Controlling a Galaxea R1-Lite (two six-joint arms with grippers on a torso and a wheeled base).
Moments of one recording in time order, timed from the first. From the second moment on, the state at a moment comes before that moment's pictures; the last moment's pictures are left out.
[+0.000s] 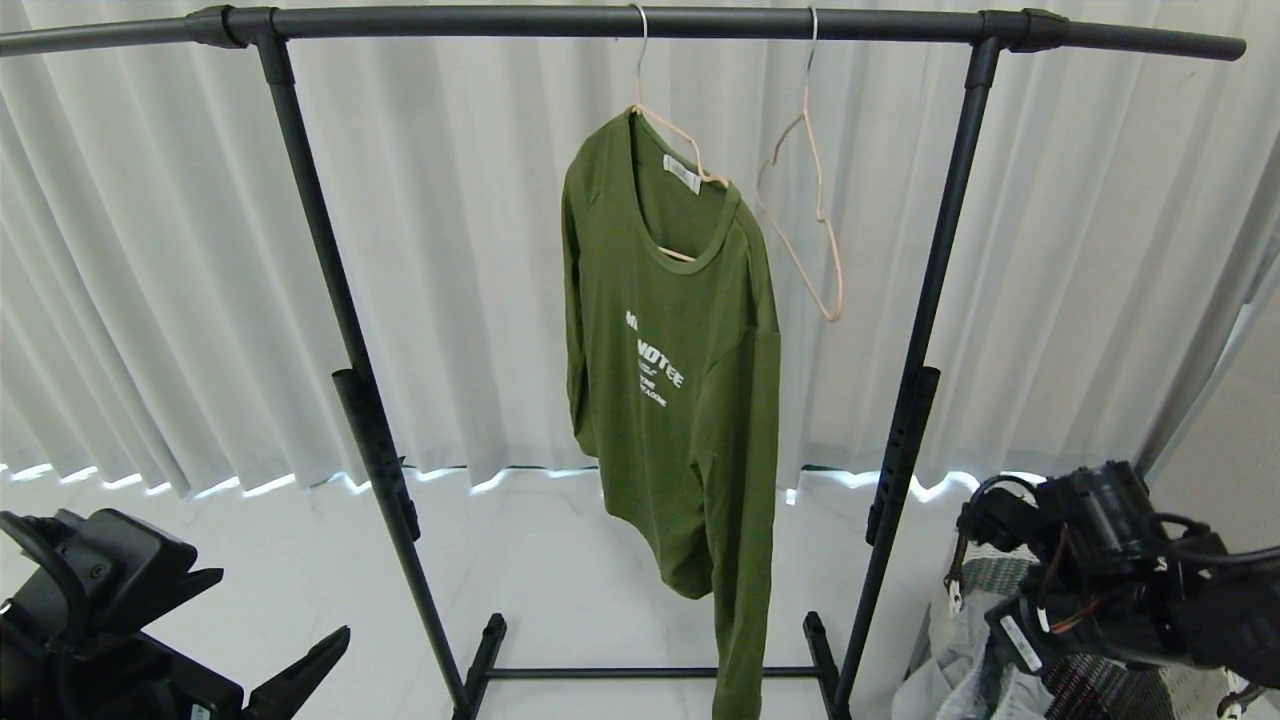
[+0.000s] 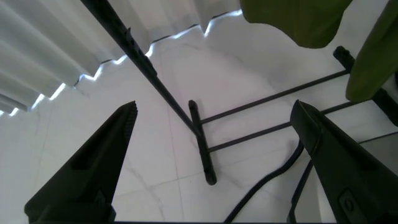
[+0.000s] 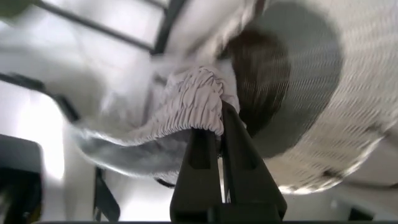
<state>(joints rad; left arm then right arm) -0.17 1.01 -0.23 -0.31 -0.01 0.31 0.35 1.75 -0.55 -0.28 -0.17 -0.18</state>
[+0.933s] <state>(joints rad) -0.16 1.01 -0.27 -0.31 -0.01 0.30 0.56 1.40 -0.93 0.14 -0.18 -0.18</state>
